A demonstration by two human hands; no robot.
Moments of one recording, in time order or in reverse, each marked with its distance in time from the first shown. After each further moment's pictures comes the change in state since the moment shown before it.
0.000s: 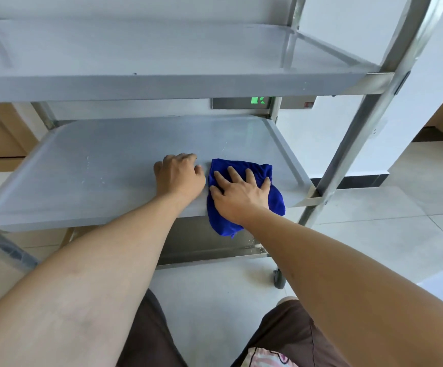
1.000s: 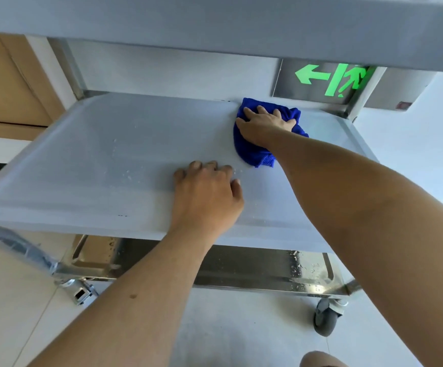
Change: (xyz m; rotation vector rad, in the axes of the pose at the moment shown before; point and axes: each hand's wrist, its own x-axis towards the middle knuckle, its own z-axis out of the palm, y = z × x) left_hand -0.007 -0.043 0.009 0.136 -0.011 0.002; right_hand 0.242 -0.056 -0.007 -0.054 -0.046 0.027
